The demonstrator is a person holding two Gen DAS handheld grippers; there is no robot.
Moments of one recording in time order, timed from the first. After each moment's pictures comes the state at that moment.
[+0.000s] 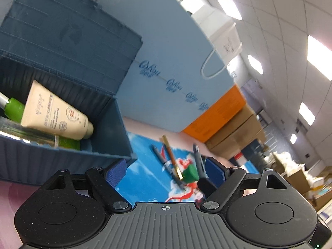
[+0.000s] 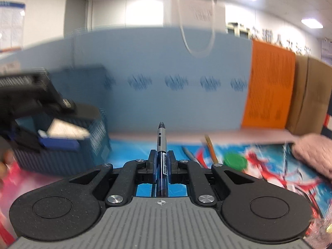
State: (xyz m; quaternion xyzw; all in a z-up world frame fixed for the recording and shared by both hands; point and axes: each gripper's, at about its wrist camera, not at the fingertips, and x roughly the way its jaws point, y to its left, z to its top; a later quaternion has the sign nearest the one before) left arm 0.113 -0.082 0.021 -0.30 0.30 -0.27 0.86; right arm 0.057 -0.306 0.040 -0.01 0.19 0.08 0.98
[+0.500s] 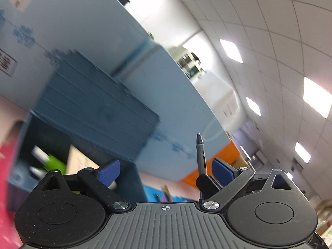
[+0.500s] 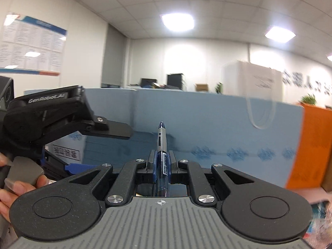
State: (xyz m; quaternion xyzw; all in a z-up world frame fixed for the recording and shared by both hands) left arm 0.109 0.002 0.059 -0.36 0.21 -0.22 0.88; right arm 0.077 -0.220 0.090 -0.04 0.08 0.19 0.98
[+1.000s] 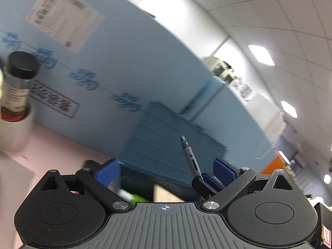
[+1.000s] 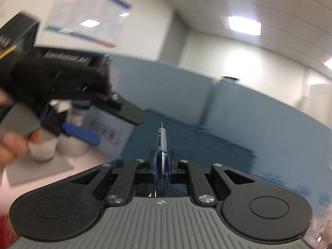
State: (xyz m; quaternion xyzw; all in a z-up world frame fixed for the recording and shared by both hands) left arm 0.122 0.081 0.049 -0.31 0.22 -0.11 0.92; right arm 0.130 -0.133 0.063 -0.20 0.10 0.34 0.91
